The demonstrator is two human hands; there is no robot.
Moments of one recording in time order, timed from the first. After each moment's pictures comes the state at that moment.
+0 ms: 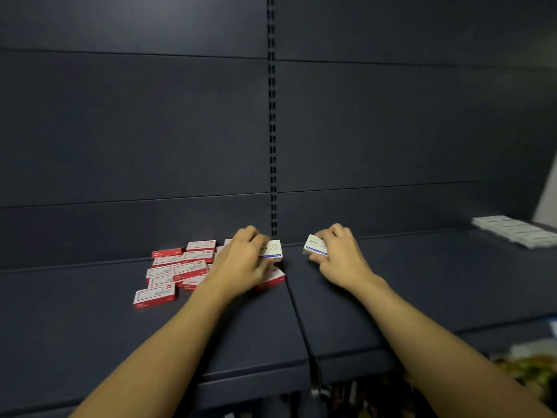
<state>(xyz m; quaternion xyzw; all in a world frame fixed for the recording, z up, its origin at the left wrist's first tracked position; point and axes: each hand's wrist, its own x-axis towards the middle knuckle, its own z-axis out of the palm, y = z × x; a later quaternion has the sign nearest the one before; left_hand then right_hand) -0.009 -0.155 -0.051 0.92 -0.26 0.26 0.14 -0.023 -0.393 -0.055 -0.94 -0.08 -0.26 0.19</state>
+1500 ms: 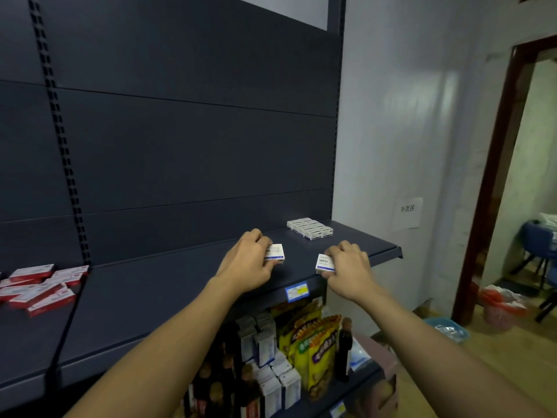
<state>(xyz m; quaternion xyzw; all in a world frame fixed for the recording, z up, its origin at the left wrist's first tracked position) -0.166 -0.546 -0.021 0.85 -0.42 0.23 0.19 -0.290 -0.749 -0.032 -0.95 0.18 -0.24 0.02</state>
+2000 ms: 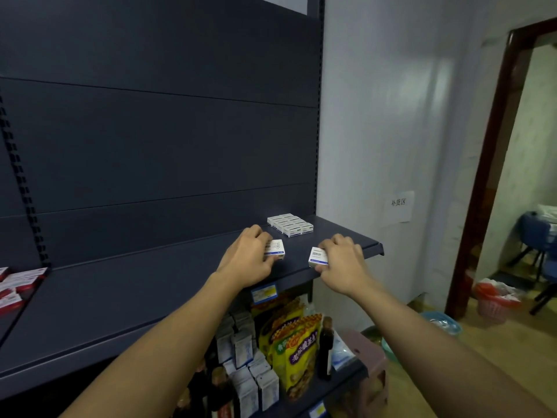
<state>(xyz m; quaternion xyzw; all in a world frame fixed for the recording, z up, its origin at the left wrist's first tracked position) -0.177 -0.636 -0.027 0.86 -0.42 0.23 0.20 -0.301 -0.825 -0.033 -0.95 0.16 -0.25 0.02</state>
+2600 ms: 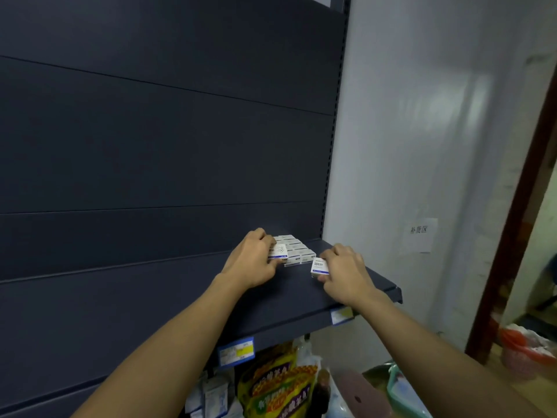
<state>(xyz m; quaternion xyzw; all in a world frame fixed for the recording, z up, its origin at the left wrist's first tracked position) -0.070 -0.742 -0.025 0.86 -0.38 0.23 0.23 -0.184 -0.938 -0.030 -0.96 0.11 -0.24 -0.02</state>
